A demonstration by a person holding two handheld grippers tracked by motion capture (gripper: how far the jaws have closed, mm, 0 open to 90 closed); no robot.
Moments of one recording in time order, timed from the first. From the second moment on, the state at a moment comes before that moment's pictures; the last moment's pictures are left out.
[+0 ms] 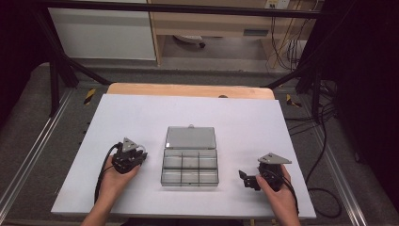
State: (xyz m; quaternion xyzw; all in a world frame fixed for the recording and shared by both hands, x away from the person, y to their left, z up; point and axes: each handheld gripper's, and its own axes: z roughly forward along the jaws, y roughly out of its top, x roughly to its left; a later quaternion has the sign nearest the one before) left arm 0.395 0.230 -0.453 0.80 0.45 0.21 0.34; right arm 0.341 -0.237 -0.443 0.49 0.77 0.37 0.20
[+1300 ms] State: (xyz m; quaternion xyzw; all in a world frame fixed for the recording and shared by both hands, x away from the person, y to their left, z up) left arm 0.369 0.246 -0.397 0.73 0.43 0.17 0.51; right arm 0.339 -0.227 -0.443 0.48 0.77 0.37 0.19
